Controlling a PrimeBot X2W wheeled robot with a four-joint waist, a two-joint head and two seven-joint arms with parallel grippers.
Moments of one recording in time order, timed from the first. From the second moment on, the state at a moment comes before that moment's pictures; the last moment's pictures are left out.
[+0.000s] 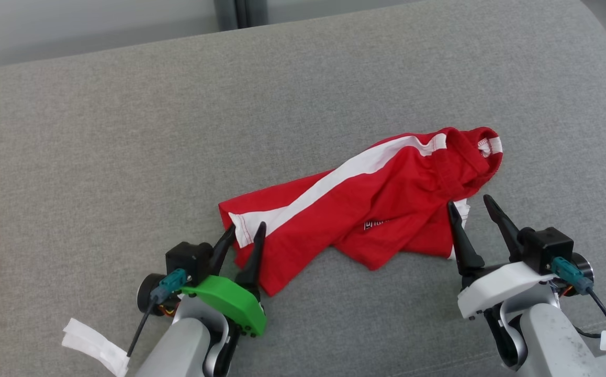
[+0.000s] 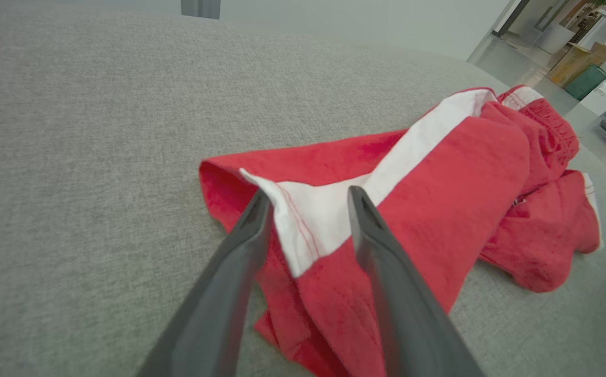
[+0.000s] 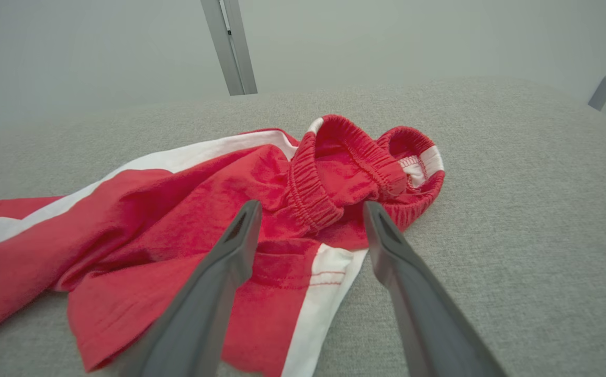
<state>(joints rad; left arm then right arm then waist) -0.35 0.05 -0.47 0.59 -0.47 -0.13 -0.26 -0.24 -0.05 0.05 0.35 0.18 0.13 -0.26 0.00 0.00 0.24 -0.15</state>
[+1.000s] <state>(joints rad) -0.27 0.05 -0.42 0.49 -0.41 -0.13 -0.26 -0.64 -0.15 0.23 0.79 0.36 0.13 -0.19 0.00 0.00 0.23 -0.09</state>
